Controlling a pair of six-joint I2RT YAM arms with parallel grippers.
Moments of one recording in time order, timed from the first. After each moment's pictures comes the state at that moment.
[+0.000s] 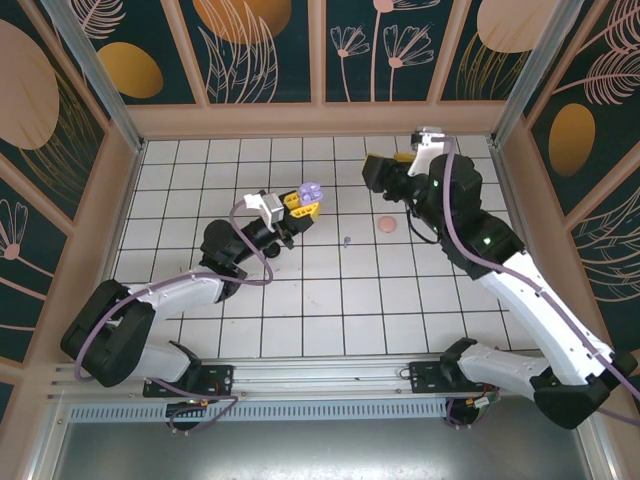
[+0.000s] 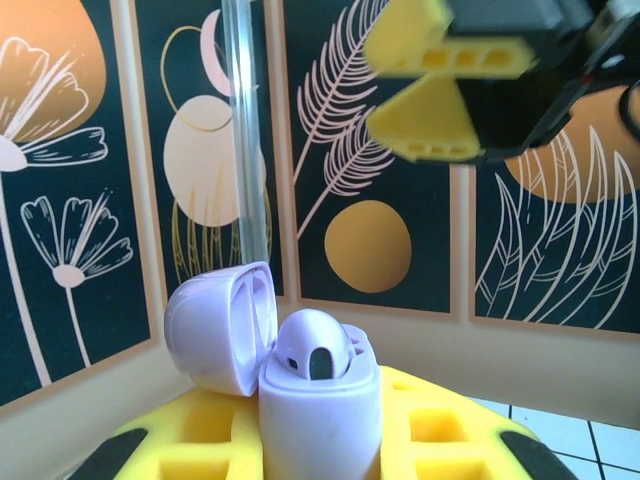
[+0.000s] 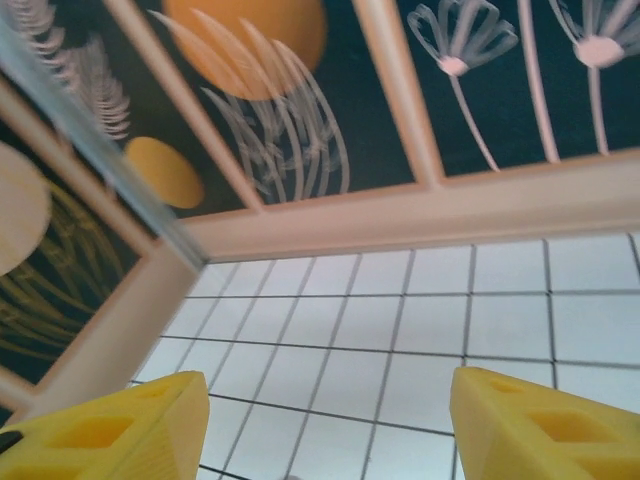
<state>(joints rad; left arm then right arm) -0.61 1.38 0.58 1.16 0.48 -0.13 0.63 1.10 1.29 -0.43 0.15 0.47</state>
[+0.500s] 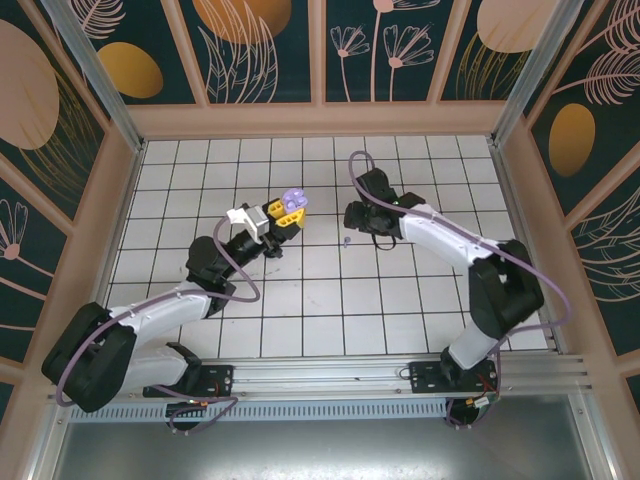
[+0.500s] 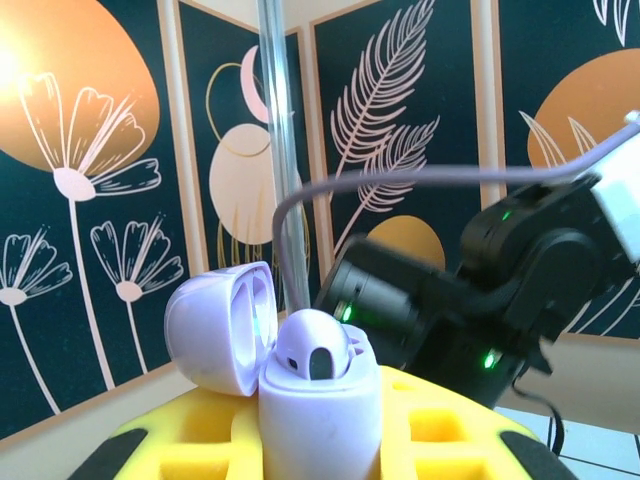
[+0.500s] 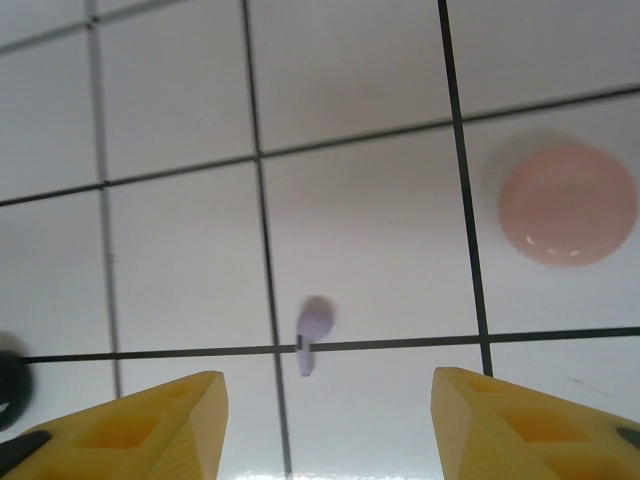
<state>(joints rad) -0.61 1.23 0.46 1.17 0.39 -0.07 0.58 1.66 1.19 -0.55 0.10 0.66</state>
